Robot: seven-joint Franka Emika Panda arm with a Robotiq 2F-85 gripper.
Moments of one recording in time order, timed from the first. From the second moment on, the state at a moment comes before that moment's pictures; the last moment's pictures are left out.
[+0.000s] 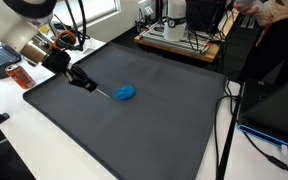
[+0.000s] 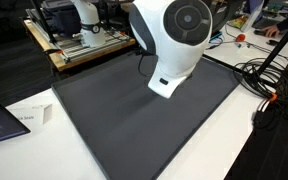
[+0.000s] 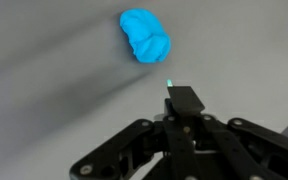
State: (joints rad) arm -0.24 1.16 0.13 -0.69 0.29 1.46 0.37
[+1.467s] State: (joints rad) arm -0.44 1.10 0.22 -0.77 0.36 1.45 -0.01
